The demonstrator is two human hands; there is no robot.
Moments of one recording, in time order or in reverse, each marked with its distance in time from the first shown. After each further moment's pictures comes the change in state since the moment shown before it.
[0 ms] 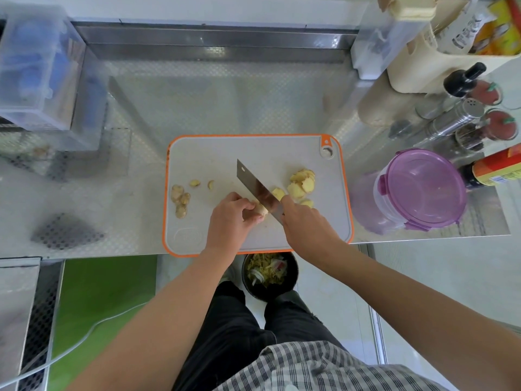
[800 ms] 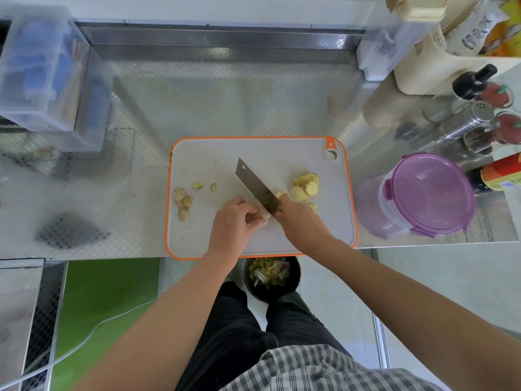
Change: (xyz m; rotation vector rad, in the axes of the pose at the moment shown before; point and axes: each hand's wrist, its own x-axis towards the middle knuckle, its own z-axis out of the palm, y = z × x) left_hand 0.001 0.000 0.000 -0.016 -0.001 0.049; right_hand 0.032 0.005 0.016 0.136 -0.044 0.004
